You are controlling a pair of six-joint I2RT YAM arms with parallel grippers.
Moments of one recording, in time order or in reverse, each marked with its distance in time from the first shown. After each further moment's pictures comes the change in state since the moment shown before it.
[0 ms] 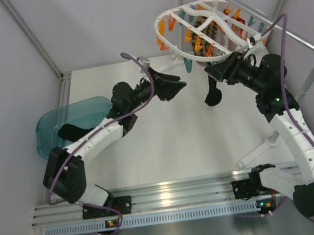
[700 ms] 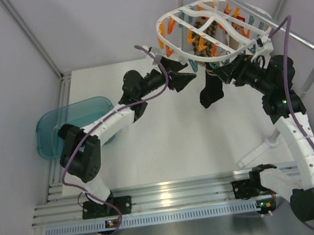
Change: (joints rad) left arm 0.000 0.221 0.204 0.087 0.061 0.184; right arm -0.098 -0.050 0.000 -0.101 -0.009 -0.139
